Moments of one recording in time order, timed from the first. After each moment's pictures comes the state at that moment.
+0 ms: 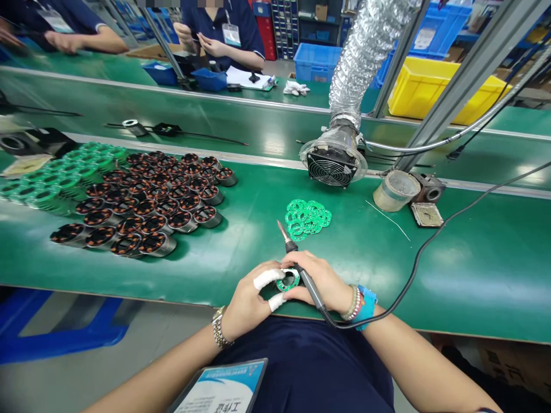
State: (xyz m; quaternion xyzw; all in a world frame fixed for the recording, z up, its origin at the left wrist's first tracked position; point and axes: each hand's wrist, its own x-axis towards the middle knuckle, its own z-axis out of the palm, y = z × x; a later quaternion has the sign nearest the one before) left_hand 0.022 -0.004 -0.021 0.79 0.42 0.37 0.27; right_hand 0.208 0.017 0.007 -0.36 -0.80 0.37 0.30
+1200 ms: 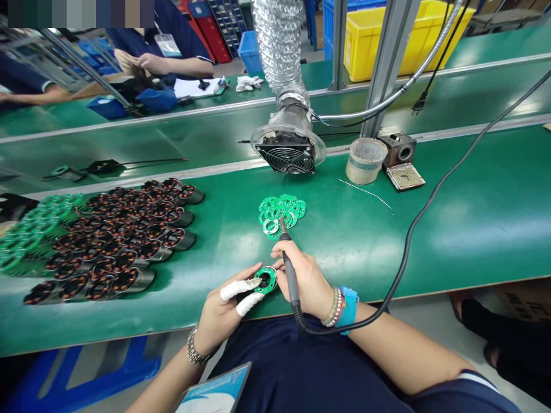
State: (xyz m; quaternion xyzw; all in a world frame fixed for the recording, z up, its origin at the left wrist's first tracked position) left_hand 0.006 -0.001 -0.023 0.80 0.40 0.33 0.30; right_hand 0.200 -0.011 -0.012 -0.46 -0.63 0.40 0.48
